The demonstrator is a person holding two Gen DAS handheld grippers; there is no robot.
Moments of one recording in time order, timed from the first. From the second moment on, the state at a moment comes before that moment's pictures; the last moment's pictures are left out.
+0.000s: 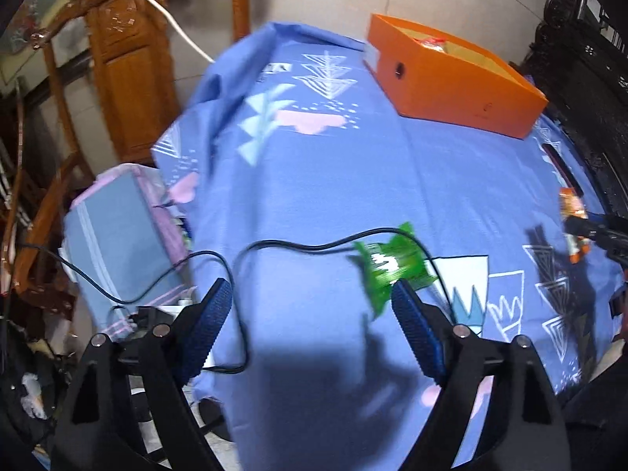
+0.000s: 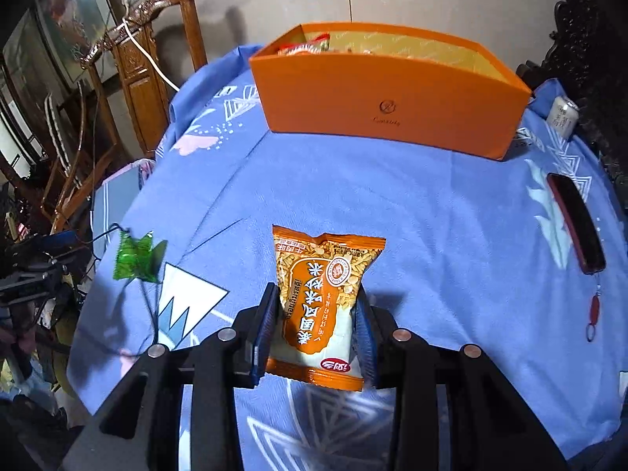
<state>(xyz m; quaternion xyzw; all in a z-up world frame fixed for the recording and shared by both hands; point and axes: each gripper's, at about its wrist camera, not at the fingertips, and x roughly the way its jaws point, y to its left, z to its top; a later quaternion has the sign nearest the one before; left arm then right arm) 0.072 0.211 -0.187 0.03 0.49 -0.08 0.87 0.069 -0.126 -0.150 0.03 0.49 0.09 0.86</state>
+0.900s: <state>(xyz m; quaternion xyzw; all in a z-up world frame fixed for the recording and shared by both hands) 0.097 0.135 -0.208 0.05 0.52 -0.11 0.84 0.184 -0.309 -0.046 -0.01 0.41 -0.09 0.91</state>
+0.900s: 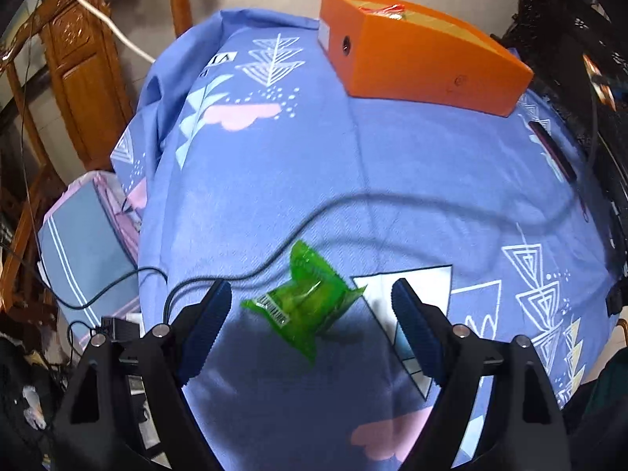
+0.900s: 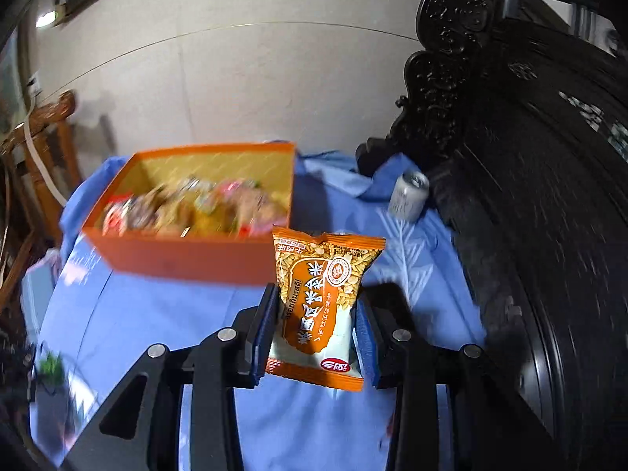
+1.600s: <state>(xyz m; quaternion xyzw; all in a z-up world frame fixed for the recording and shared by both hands) 0.093 0.123 -0.236 0.03 0.52 -0.13 0.85 0.119 -0.183 -0.163 0.10 0.49 0.05 0.87</state>
